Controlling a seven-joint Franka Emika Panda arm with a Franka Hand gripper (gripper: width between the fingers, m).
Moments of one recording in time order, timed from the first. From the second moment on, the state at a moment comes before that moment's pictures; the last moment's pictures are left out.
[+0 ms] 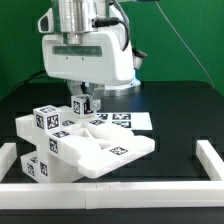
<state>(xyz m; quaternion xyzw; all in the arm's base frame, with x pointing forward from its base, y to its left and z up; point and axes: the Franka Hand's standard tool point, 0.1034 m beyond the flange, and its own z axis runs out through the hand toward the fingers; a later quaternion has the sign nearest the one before) 0.562 -0.063 0.114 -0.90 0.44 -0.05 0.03</state>
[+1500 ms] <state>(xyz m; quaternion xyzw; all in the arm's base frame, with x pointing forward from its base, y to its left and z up) 0.563 -0.068 0.114 -1.00 0.03 -0.06 -0.01</state>
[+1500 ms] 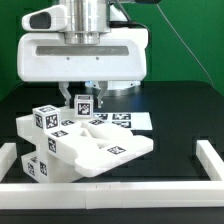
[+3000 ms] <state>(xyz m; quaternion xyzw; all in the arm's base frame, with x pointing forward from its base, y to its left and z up) 0.561 -0.059 0.114 -1.00 0.07 -0.04 0.00</state>
